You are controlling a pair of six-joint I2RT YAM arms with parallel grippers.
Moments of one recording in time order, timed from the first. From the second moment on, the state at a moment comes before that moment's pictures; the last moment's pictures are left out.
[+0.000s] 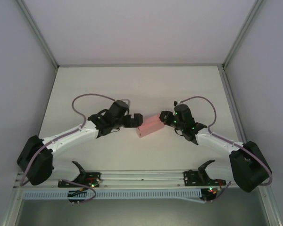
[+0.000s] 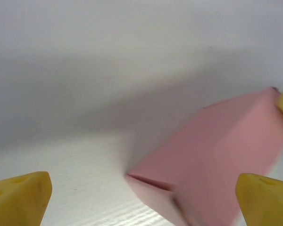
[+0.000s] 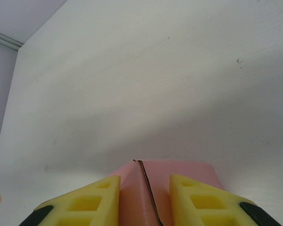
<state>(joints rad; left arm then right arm) -0.79 1.32 0.83 -0.30 -0.03 -0.69 0.56 1.24 0.53 0.08 -0.09 0.81</state>
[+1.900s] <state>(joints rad) -0.74 1.41 0.96 -0.18 0.10 -0.54 0.45 1.25 0.72 -0.11 -0.26 0.64</state>
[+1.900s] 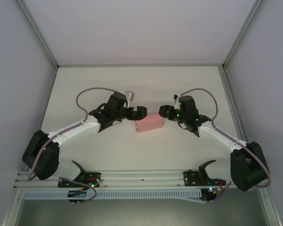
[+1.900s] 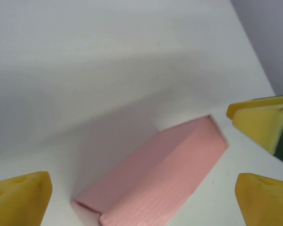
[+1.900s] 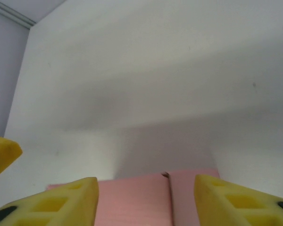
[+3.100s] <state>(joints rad) -0.57 1.30 1.04 -0.56 -0.26 -0.52 0.72 1.78 1.27 -0.77 -0.07 -1.01</state>
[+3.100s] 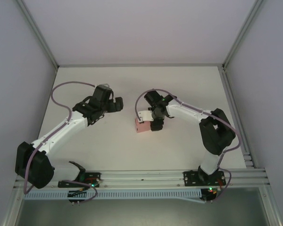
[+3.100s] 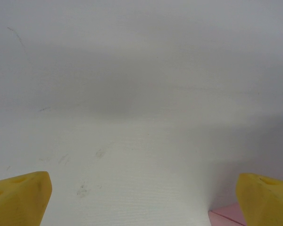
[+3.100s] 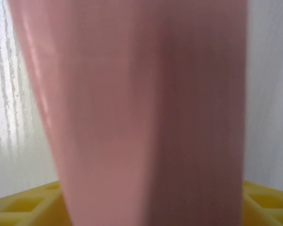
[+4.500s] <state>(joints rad) -0.53 1.32 0.98 -0.39 0.31 -0.54 0.68 1.72 1.26 -0.70 -0.16 -0.85</state>
